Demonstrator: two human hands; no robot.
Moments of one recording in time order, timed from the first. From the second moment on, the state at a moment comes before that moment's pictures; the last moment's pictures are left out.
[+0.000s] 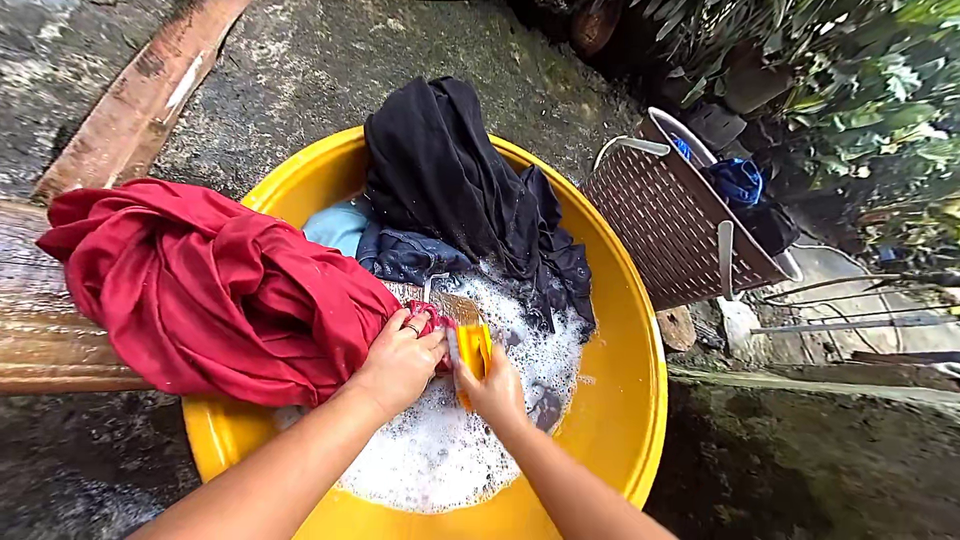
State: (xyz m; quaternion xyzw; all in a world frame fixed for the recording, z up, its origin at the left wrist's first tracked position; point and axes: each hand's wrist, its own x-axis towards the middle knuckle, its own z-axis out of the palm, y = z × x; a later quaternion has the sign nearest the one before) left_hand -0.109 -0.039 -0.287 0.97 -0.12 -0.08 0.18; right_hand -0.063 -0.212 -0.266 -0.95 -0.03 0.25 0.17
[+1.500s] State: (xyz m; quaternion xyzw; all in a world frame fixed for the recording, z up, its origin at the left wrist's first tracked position) left_hand -0.158 0.080 -0.248 0.95 0.24 0.14 0.10; right_hand -0.026 -0.195 -0.233 -0.95 0.07 0.20 0.22
